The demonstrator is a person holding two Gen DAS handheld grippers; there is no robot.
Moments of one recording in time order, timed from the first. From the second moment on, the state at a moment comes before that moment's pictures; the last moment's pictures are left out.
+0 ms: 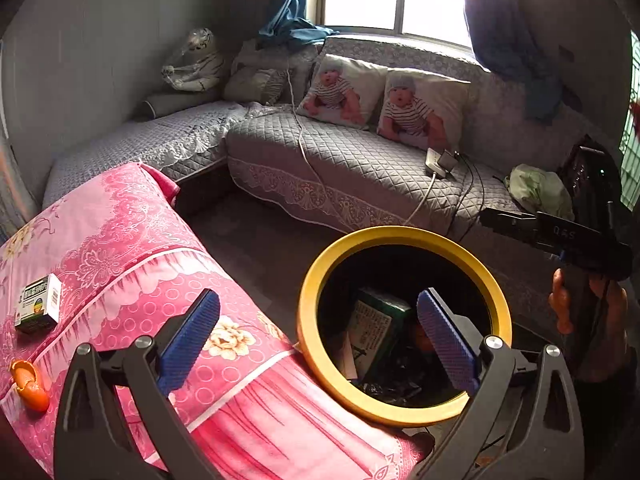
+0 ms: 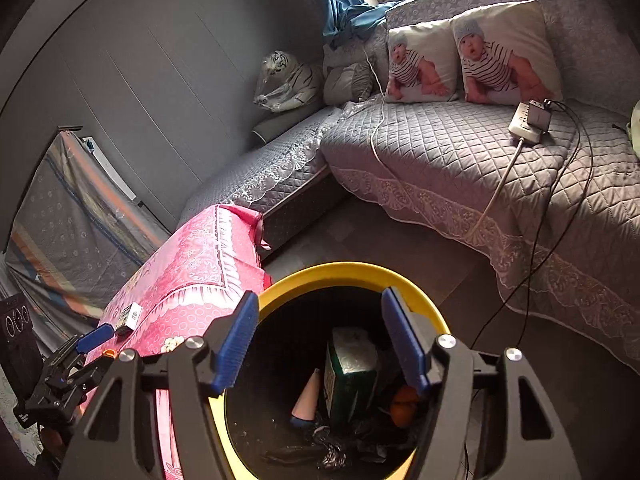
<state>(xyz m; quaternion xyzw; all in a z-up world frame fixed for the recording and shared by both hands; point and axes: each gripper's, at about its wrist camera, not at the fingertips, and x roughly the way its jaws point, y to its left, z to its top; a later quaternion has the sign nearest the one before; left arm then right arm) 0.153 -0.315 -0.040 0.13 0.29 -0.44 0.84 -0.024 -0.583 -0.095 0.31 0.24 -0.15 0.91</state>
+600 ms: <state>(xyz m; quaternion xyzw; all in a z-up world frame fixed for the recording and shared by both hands) 0.295 -0.055 -0.080 0.02 0.37 -0.15 0.92 0.048 -0.499 -0.083 0.27 0.28 -0.03 0.92</state>
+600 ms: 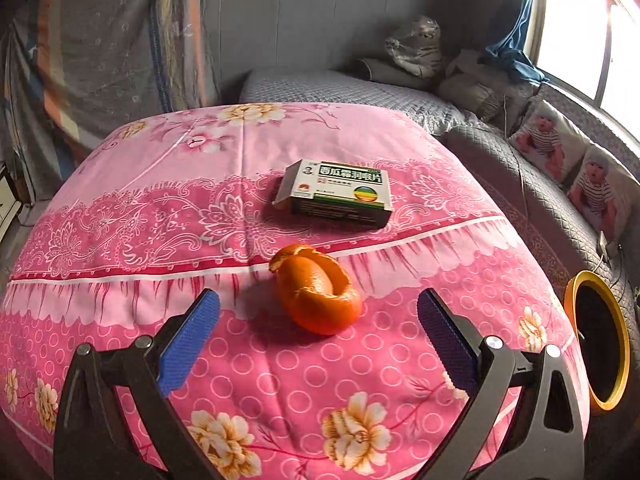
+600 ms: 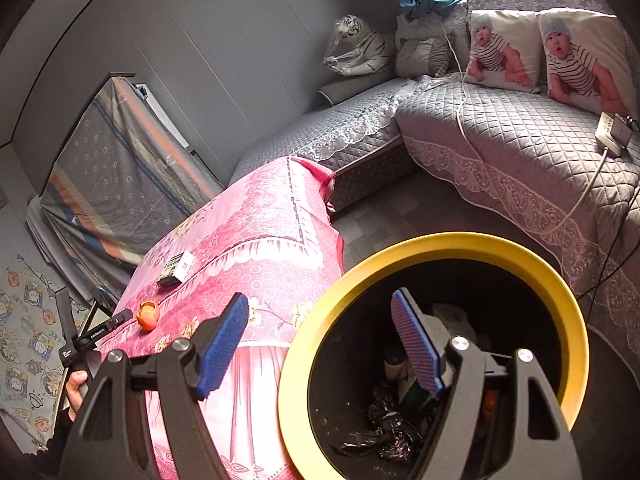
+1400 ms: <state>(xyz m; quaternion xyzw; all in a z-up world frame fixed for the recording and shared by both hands) 0.322 -0.049 -0.090 -0.01 0.39 -0.18 0.90 0.226 -0.294 -0.021 -0.01 0.34 0.20 0.92</state>
